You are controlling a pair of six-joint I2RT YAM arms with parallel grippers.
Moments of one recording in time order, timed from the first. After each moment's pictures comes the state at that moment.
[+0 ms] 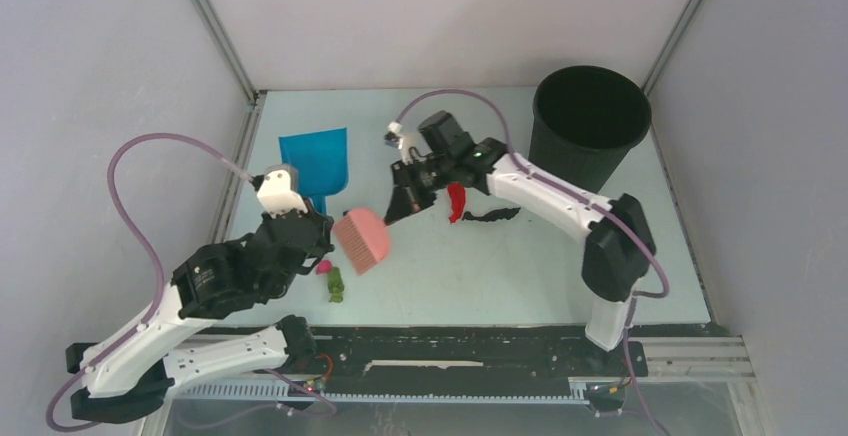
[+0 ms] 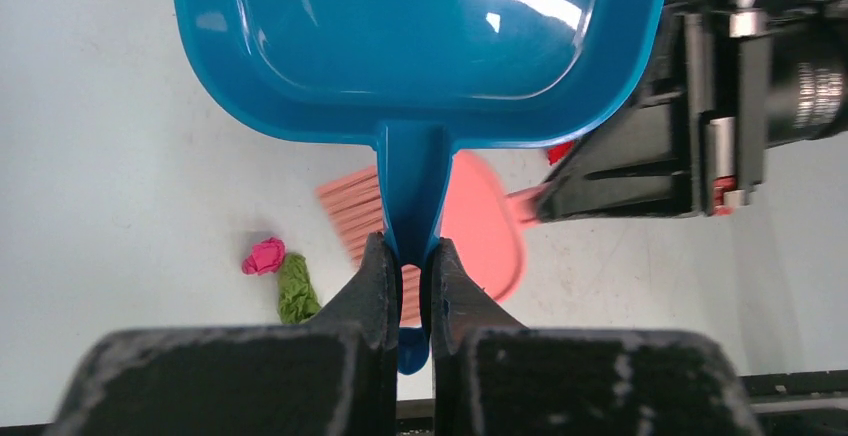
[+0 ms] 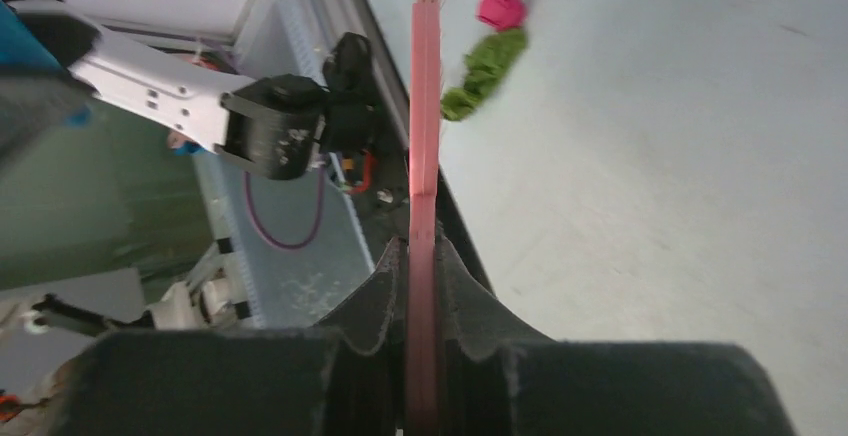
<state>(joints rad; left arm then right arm) -1.04 0.71 1.16 -1.12 -0.81 -0.83 0.77 1.79 1.58 -0.54 -0.71 0.36</state>
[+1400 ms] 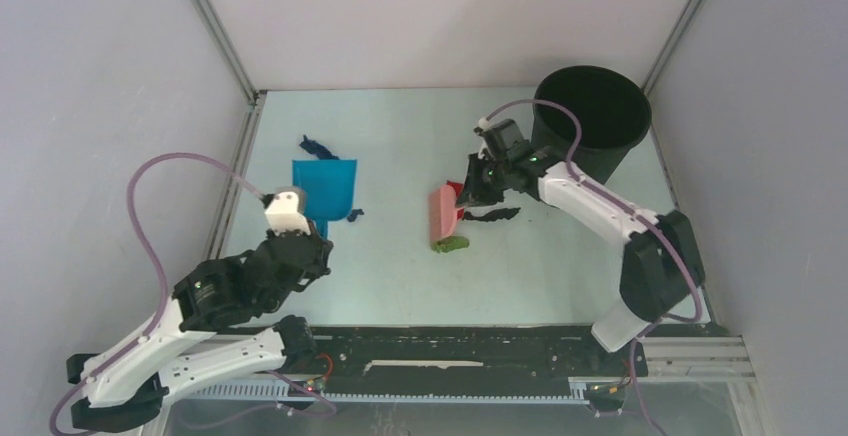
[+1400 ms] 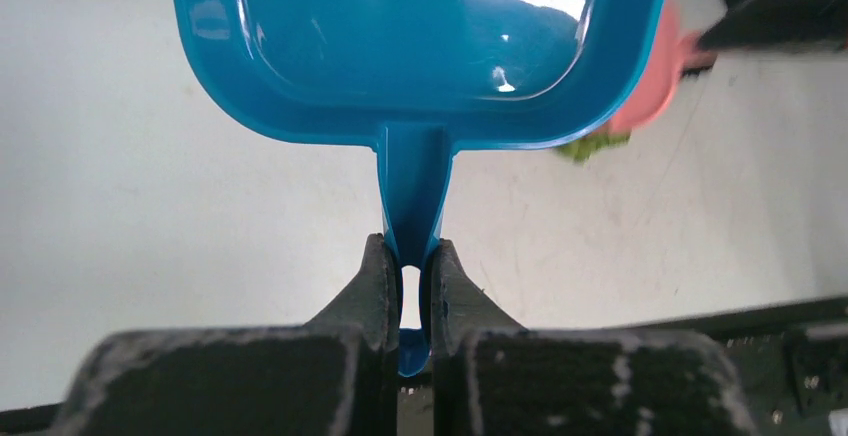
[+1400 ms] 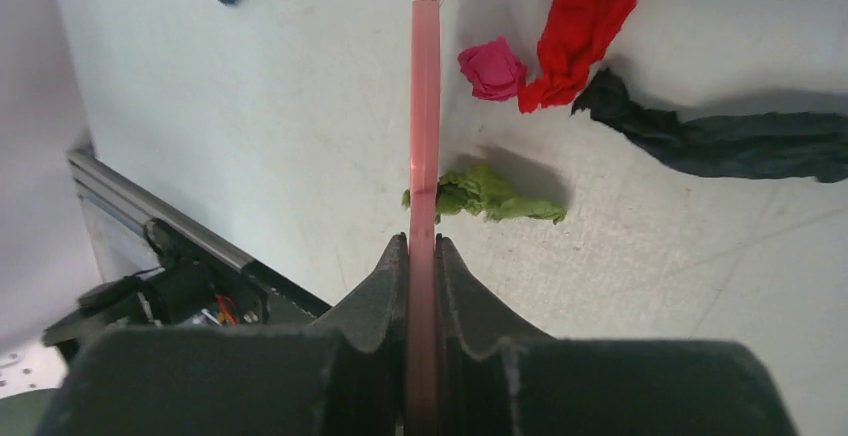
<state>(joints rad) -1.04 0.58 1.01 -1.13 -0.73 -0.78 0.60 1.65 1.28 -0.56 -0.26 0.60</state>
